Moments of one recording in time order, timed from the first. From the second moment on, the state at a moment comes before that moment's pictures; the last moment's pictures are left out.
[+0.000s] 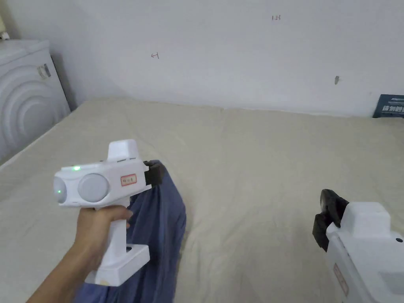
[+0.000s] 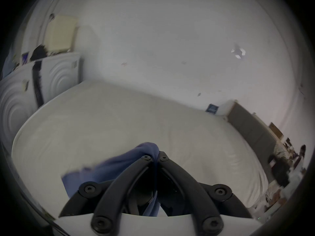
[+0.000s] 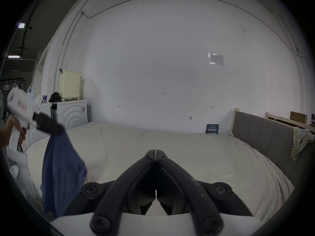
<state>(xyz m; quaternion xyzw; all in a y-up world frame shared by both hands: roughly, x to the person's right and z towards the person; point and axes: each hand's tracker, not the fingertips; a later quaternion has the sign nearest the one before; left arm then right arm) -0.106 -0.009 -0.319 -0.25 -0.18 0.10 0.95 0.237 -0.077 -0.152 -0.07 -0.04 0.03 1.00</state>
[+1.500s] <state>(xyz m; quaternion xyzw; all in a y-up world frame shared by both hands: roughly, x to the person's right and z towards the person) 0.105 -0.141 -0.279 -0.35 -0.31 0.00 0.89 0.314 -0.074 -0.100 -0.08 -0.15 0.03 0.99</state>
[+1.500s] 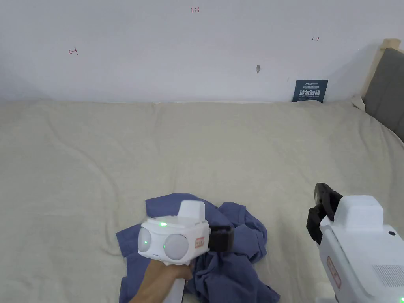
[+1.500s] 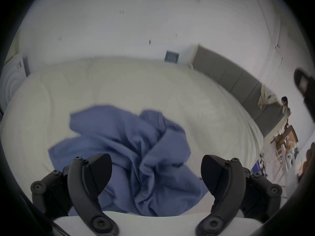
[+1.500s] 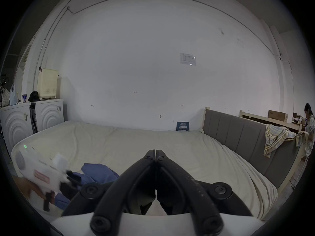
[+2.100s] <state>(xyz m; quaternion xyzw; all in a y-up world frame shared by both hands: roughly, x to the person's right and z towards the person) -0.026 -0.043 -0.233 -0.04 -0.14 -0.03 0.99 0.288 -0.040 -0.107 -0.03 -0.14 0.04 0.99</state>
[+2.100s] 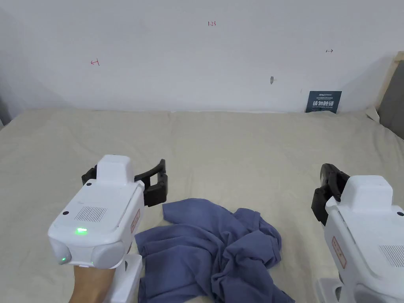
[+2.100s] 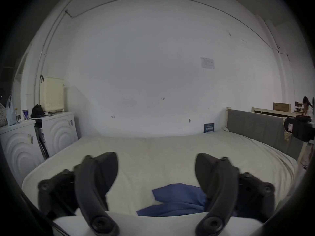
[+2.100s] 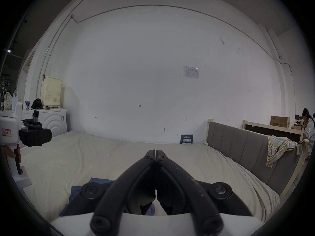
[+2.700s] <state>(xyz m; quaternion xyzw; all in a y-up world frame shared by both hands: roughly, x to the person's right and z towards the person) -0.041 -0.068 -0.260 -0.23 -0.16 0.02 0.96 0.281 -0.042 -0.112 -0.03 -0.13 0.04 0.99</state>
